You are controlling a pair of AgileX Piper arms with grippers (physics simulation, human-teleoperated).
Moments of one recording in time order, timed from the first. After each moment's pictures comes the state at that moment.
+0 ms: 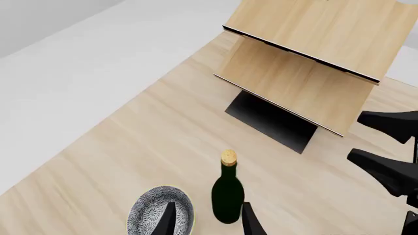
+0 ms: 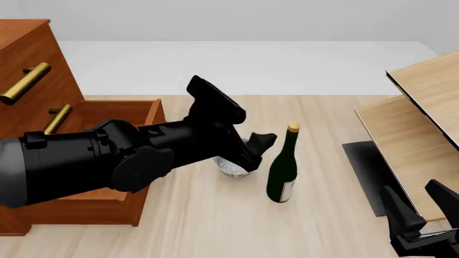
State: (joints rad) left arm -0.87 1.46 -0.93 -0.08 0.06; right arm 0.13 0.15 0.00 -0.02 -0.02
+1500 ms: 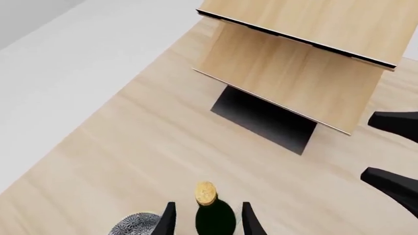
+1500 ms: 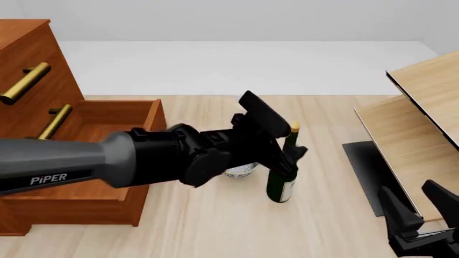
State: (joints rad) left arm -0.92 1.74 -1.12 -0.11 0.11; right arm 0.14 0.17 0.00 -0.02 -0.01
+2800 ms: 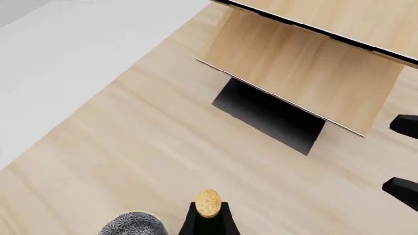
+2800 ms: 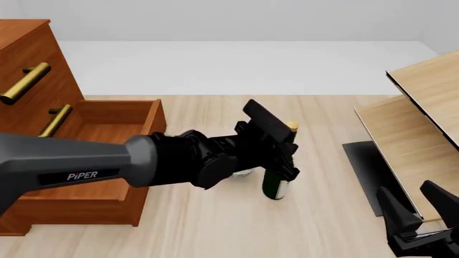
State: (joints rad) left arm -0.91 1.83 -1.14 -0.15 0.07; right arm 0.15 0.18 0.00 -0.02 -0.01
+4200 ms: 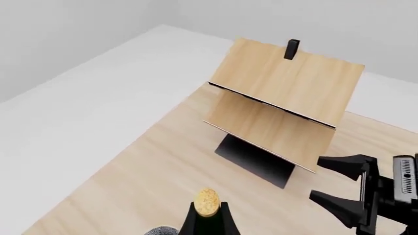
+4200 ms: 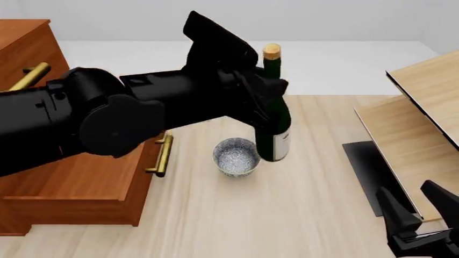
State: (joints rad) left arm -0.92 1.40 -1.15 0.07 0.08; right arm 0.14 0.18 0.00 -0.02 -0.04
